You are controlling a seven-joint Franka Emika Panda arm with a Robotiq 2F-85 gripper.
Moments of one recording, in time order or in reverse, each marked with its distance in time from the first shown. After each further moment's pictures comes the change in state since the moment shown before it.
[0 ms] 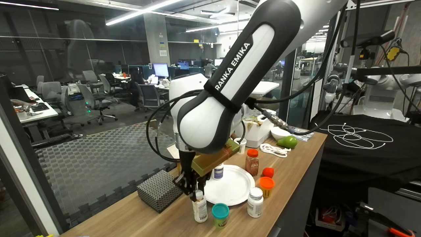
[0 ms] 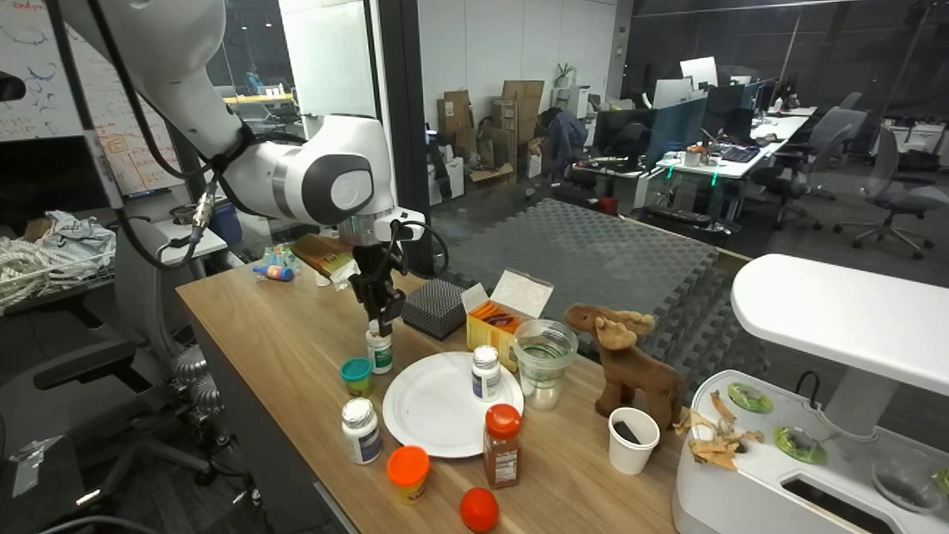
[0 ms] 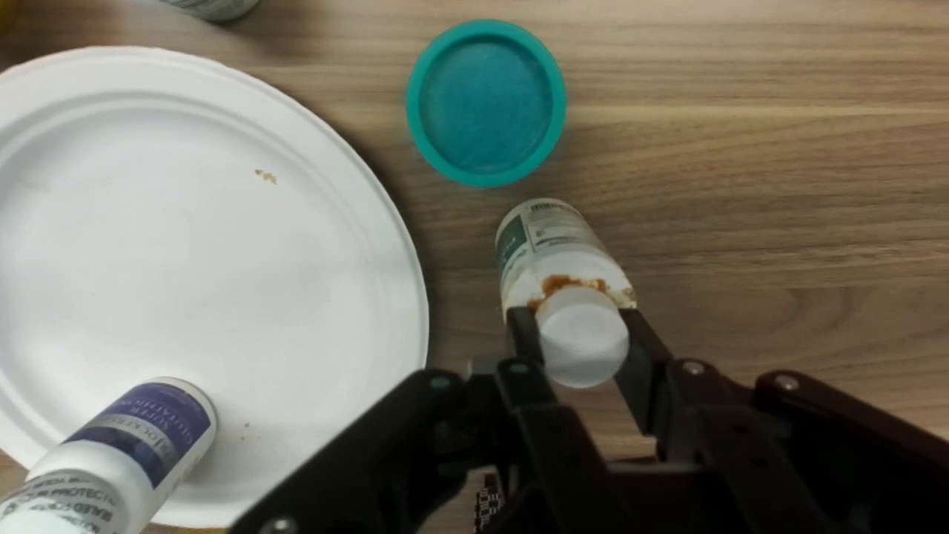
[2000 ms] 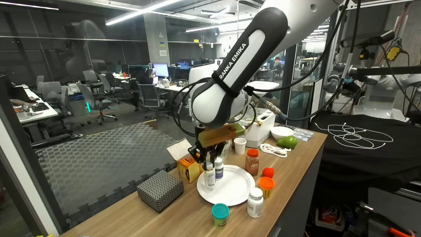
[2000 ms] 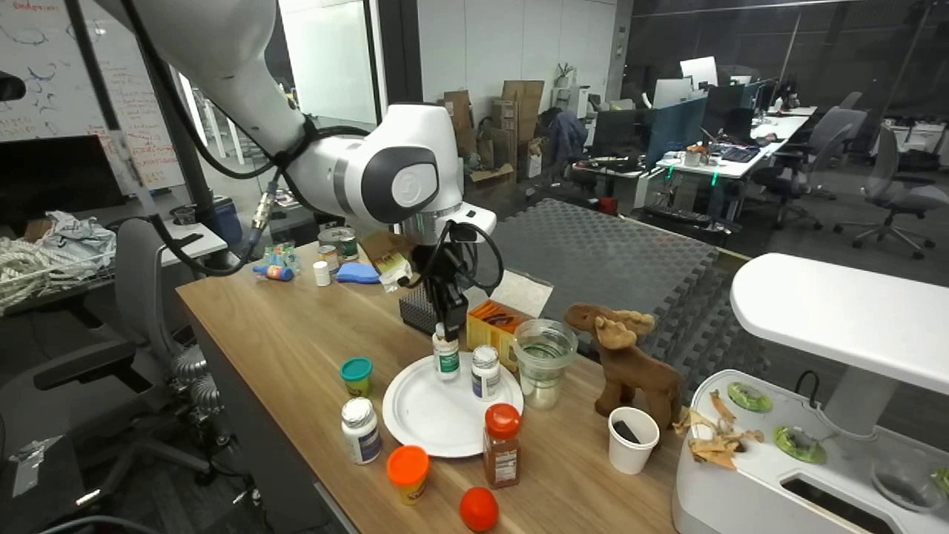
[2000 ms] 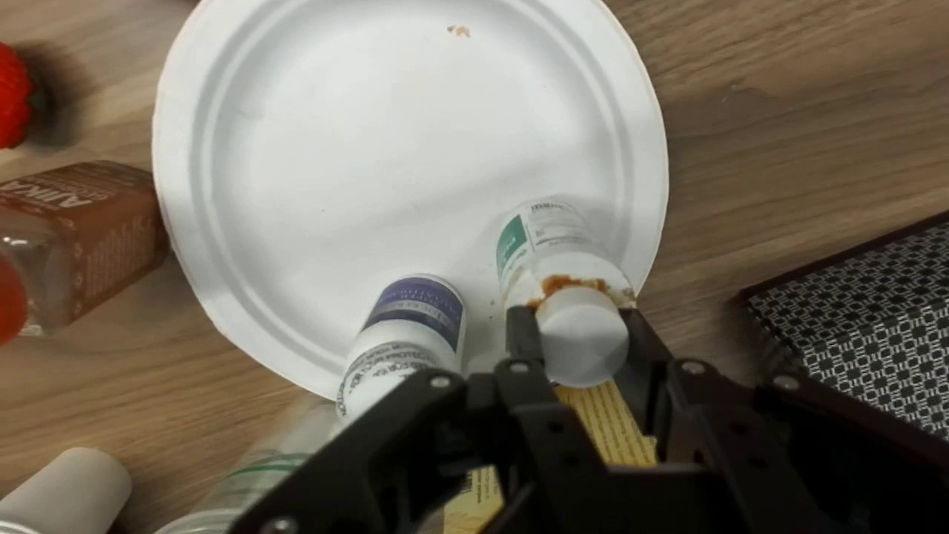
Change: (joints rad) arm -0.070 0.027 -0.109 0.091 0.021 -0.013 0.142
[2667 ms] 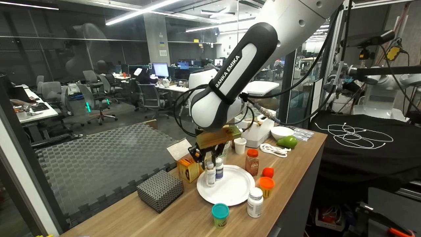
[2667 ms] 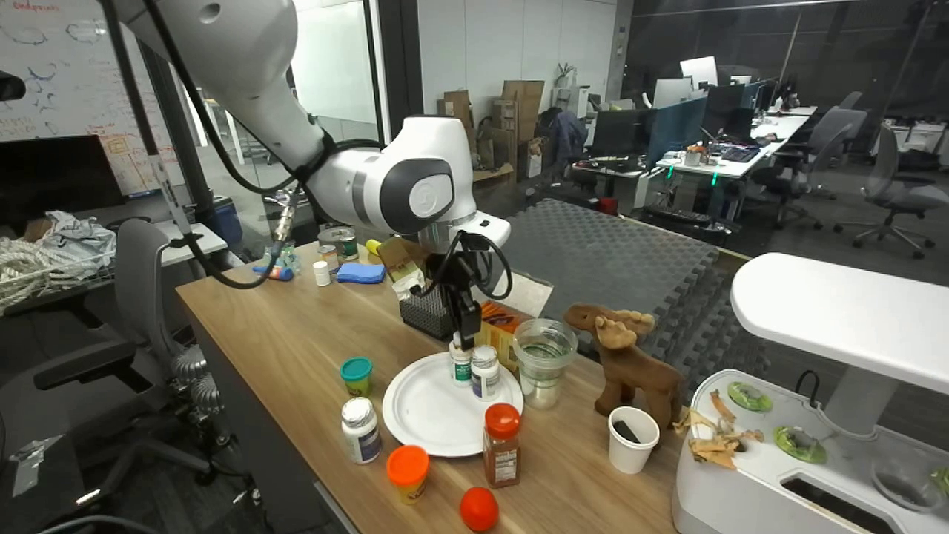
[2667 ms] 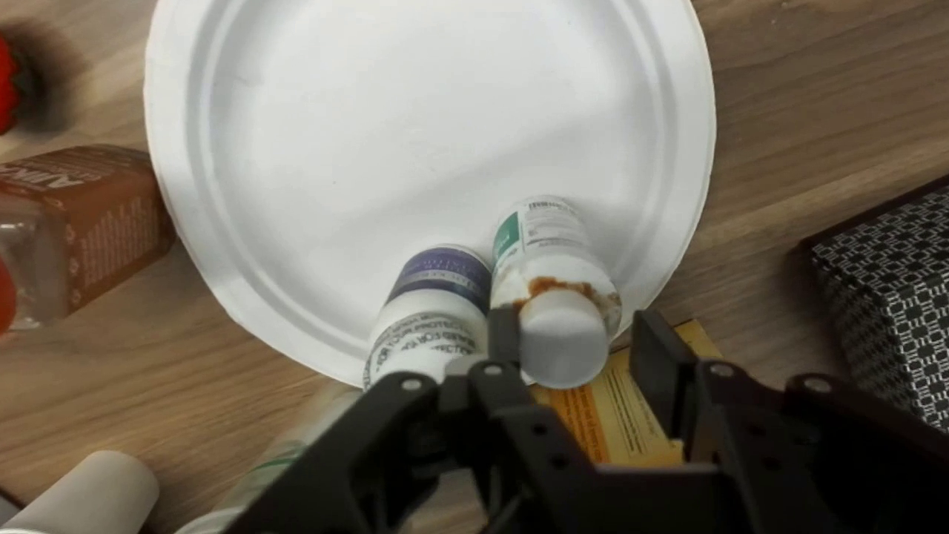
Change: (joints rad) arm 0.004 0.067 -0.031 0.071 0.000 -0.002 0.056
